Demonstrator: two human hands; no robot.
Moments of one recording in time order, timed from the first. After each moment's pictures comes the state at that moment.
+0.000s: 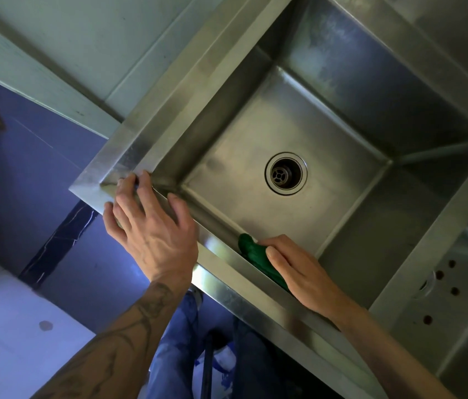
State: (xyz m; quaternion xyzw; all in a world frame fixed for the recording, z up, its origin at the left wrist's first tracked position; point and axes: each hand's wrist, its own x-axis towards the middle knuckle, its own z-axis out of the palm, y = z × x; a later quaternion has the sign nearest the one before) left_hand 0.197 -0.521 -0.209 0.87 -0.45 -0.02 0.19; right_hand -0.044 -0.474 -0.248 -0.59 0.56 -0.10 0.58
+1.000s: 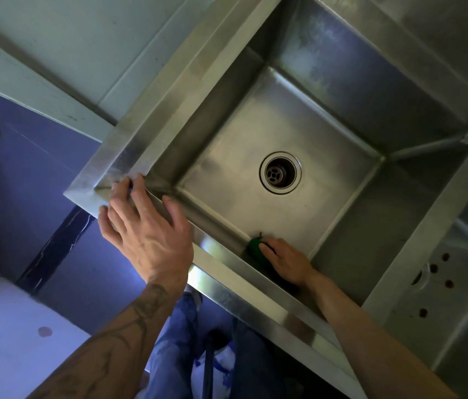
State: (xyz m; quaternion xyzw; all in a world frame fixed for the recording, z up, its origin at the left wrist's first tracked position) left_hand 0.198 -0.519 -0.212 0.87 -0.45 -0.02 0.18; right_hand -0.047 -0.486 -0.305 -0.55 0.60 0.13 0.57
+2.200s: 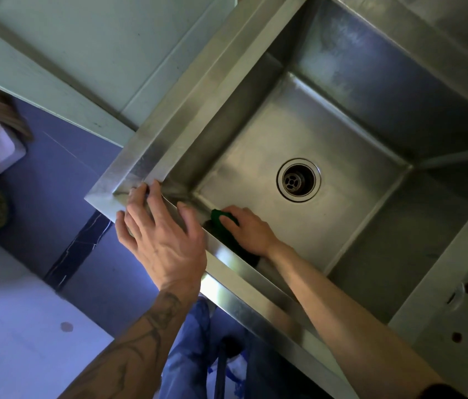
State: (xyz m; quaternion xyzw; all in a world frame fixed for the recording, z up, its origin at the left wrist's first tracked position) left_hand 0.197 -0.520 -0.211 0.88 -0.44 -0.03 0.19; right_hand 0.060 -0.560 -0.318 -0.61 0.54 0.05 0.57
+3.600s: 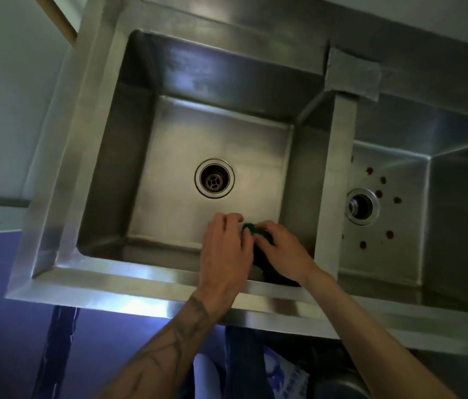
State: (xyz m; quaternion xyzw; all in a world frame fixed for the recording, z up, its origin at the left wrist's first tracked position) left_hand 0.069 -0.507 -0.196 0.55 -0.71 -0.44 0.06; right_hand -0.077 -0.456 -0.227 -0.38 0.77 -0.13 0.50
